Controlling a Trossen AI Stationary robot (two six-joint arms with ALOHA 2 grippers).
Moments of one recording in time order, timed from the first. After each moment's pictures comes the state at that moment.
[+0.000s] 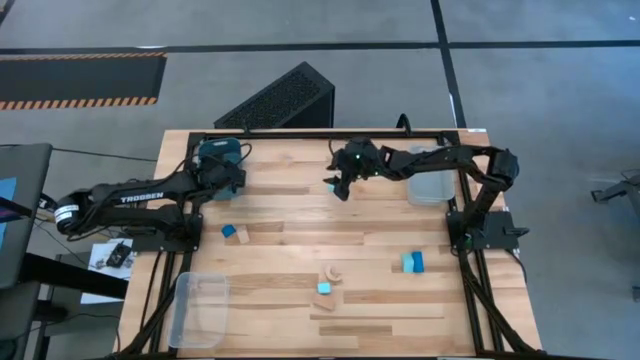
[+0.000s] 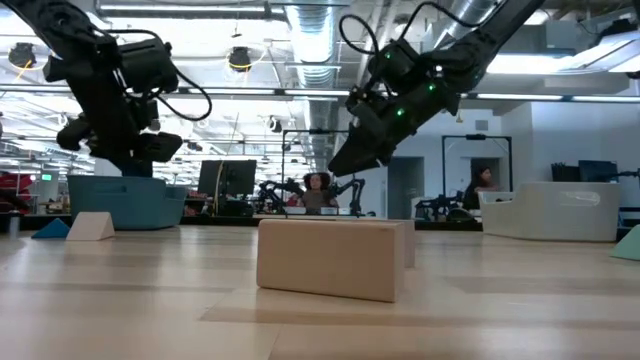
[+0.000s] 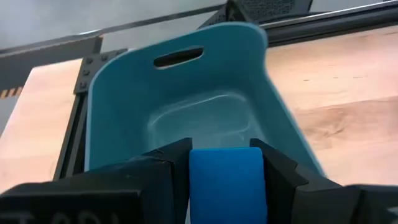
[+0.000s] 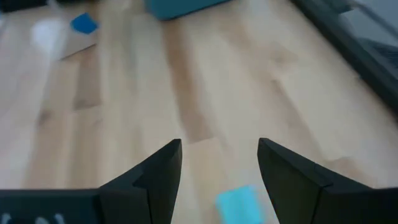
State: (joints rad) left arm 0.49 0.97 0.43 -0.52 -0.76 -0.75; right arm -0.38 1.73 0.98 0.16 -0.16 -0.03
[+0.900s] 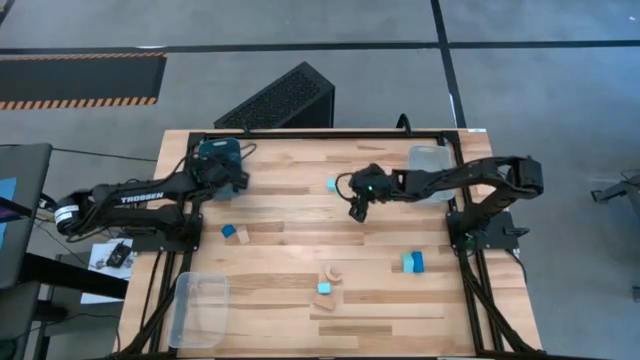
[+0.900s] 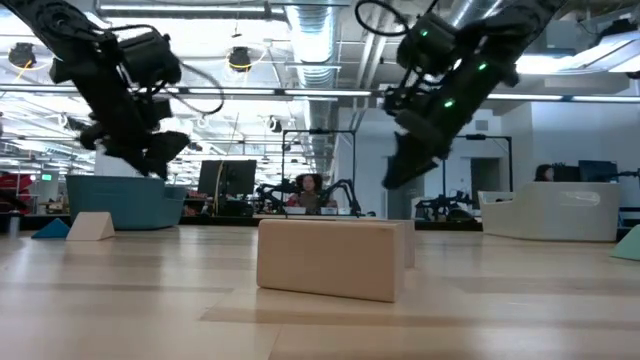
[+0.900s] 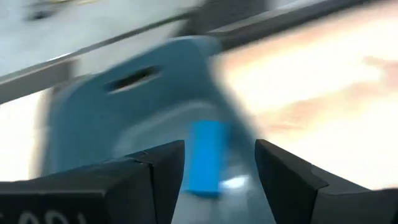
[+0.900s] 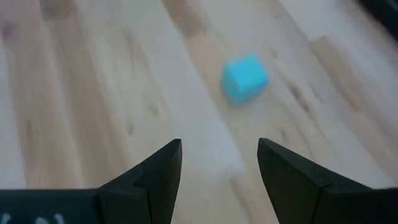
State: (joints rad) left arm 0.47 0.97 0.42 -0.38 -0.65 -0.51; right arm -0.17 1.52 0.80 -0.12 0.20 0.17
